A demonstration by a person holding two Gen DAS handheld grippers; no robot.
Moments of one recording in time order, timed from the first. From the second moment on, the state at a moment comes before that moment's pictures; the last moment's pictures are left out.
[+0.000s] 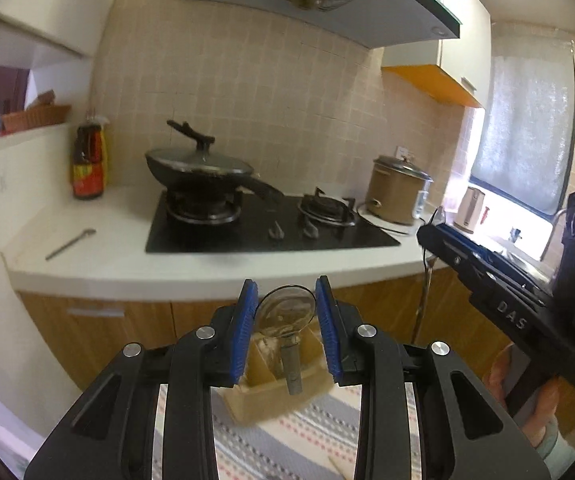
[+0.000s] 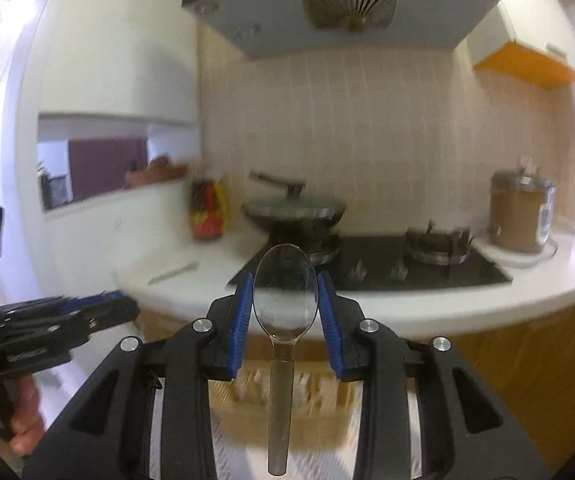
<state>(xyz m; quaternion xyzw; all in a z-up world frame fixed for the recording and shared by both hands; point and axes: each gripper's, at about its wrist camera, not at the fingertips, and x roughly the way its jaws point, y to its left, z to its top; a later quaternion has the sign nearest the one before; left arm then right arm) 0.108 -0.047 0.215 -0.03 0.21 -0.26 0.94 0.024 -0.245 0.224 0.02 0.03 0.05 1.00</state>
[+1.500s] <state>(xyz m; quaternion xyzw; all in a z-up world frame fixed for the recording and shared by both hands) 0.058 -0.015 0.162 -0.01 0.26 -0.24 0.93 -0.028 -0.244 0.134 0.04 0.15 0.04 0.99</state>
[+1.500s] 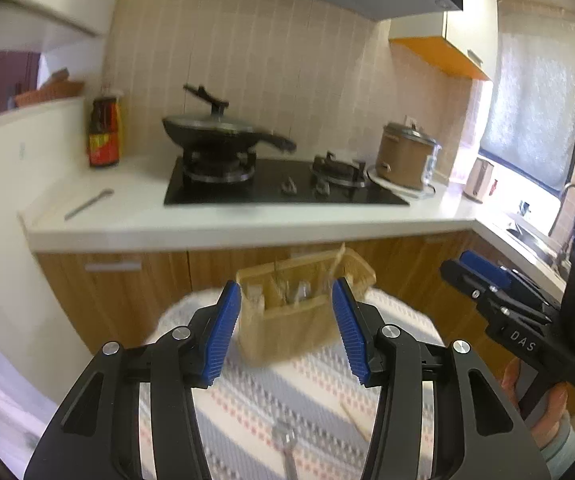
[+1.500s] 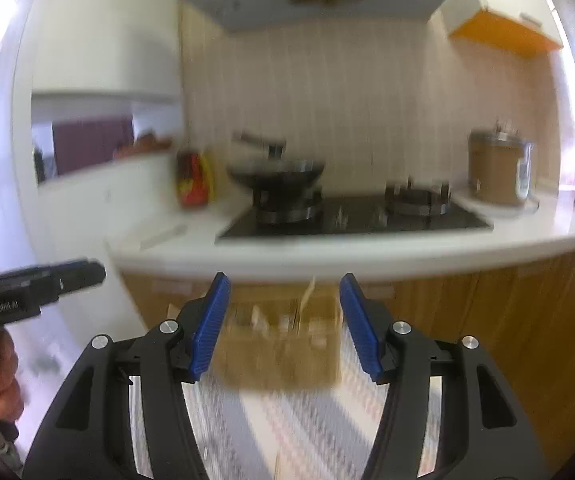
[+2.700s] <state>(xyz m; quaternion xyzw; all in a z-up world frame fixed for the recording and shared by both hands) 0.120 -0.062 -0.055 0.06 0.57 -0.23 0.79 0.040 -0.226 -0.054 0.00 0.53 0.05 0.85</state>
